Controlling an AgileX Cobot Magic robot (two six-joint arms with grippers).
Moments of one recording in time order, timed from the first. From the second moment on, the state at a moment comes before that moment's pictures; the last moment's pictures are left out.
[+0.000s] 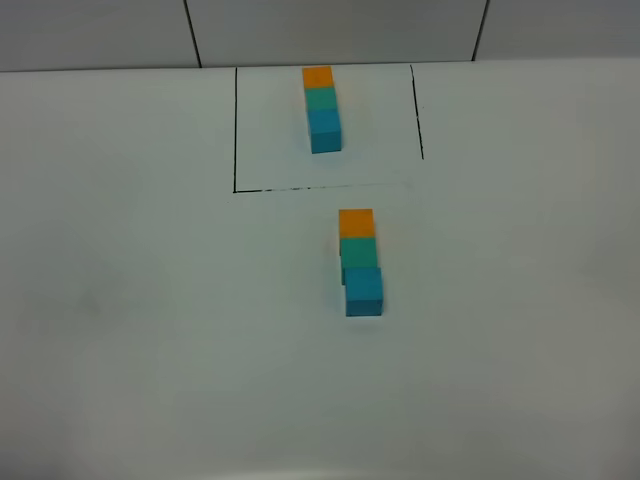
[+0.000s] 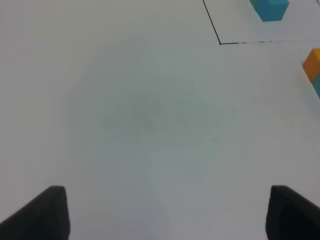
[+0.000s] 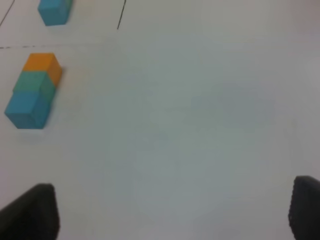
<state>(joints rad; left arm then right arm) -0.06 0.00 -0.51 -0.06 1.05 -0.01 0.13 0.00 -0.49 0.01 1.06 -0.03</state>
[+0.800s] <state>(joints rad) -0.06 0.00 -0.51 -0.06 1.05 -0.01 0.04 -0.01 -0.49 0.02 1.06 -0.03</state>
